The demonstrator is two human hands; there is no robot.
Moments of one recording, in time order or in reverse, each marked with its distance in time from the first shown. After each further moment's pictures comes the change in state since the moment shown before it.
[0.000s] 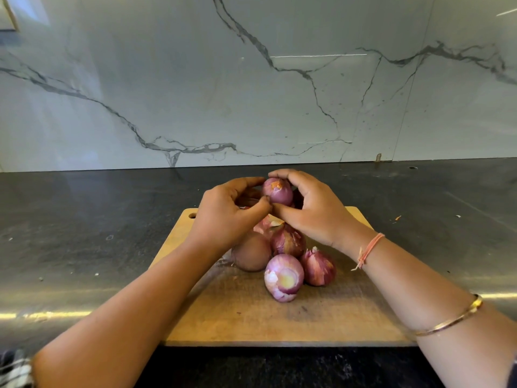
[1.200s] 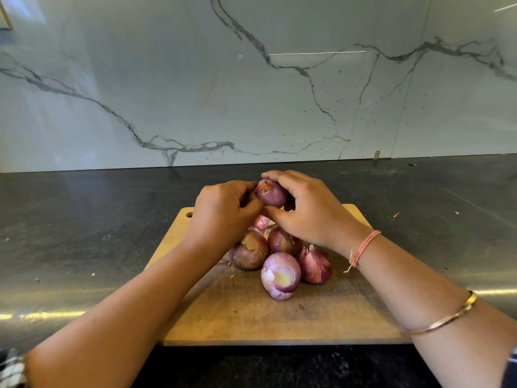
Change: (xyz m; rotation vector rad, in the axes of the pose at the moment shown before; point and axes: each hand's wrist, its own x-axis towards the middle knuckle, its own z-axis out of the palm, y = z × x) left_hand 0.000 0.003 0.002 0.315 0.057 0.107; right_hand -0.001 -0.005 0.000 -0.212 -0.039 -0.128
